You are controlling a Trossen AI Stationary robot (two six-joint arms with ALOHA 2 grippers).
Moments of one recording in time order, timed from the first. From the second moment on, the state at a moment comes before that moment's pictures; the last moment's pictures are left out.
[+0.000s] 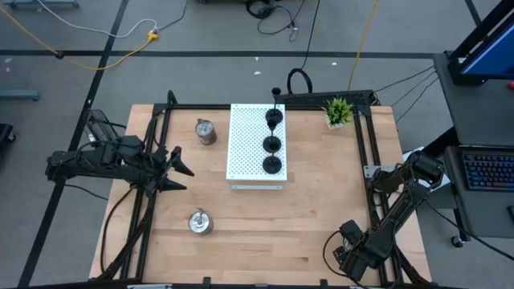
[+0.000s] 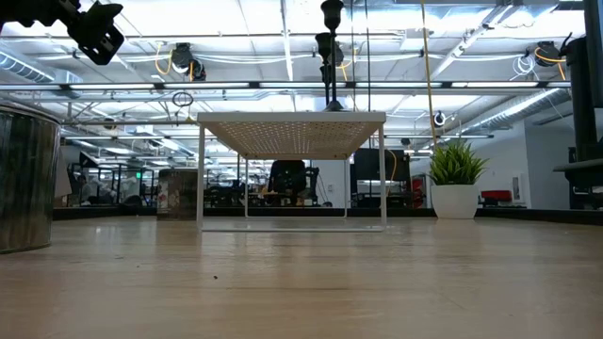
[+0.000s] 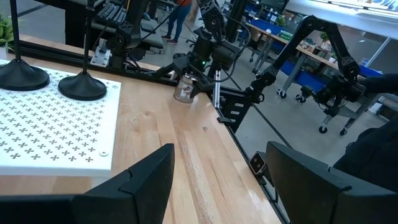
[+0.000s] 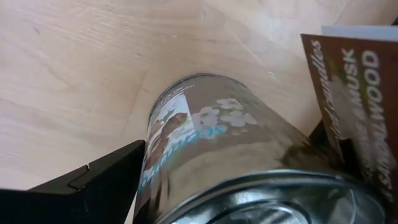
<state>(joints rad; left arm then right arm) 0.02 0.33 0.47 -0.29 0.39 -0.29 1.00 1.70 1.06 -1.04 -0.18 2.11</state>
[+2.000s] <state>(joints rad) 0.02 0.33 0.47 -0.29 0.39 -0.28 1.00 1.70 1.06 -1.05 -0.13 2.10</state>
